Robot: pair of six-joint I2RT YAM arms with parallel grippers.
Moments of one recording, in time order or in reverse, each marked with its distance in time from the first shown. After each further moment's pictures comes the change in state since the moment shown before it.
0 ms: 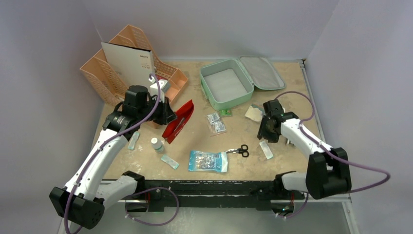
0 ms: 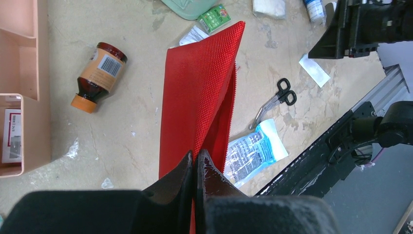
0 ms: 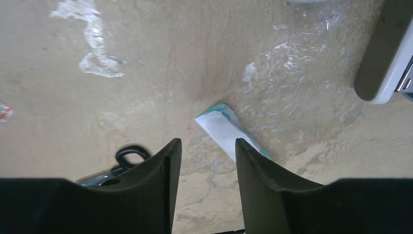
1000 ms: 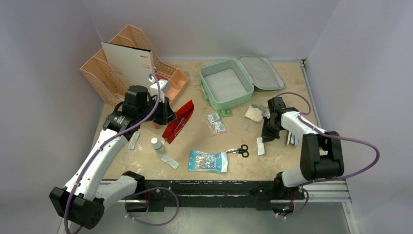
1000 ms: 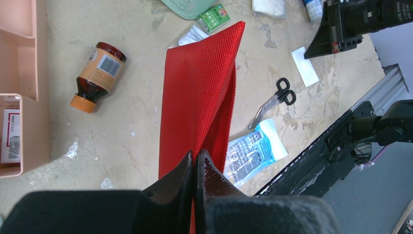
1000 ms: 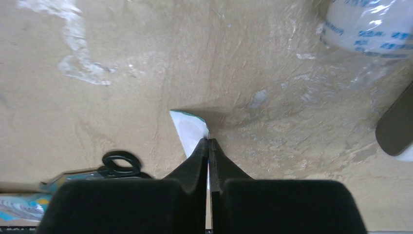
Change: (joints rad) left arm 0.000 0.000 -0.001 0.000 0.004 0.000; right arm -0.127 0.225 0.042 0.018 -0.180 -0.206
